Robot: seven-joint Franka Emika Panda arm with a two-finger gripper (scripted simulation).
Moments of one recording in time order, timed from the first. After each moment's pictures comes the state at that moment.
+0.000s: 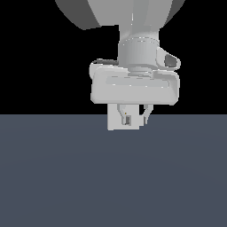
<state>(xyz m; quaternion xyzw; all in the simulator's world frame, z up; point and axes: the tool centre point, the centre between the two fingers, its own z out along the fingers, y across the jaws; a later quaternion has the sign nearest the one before) -0.033 -0.049 0.084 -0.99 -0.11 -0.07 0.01</state>
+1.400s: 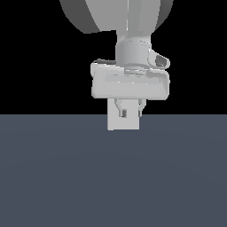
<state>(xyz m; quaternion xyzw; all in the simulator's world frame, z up) 0.001 -0.044 0.100 -0.99 -0.11 -0.07 0.01</state>
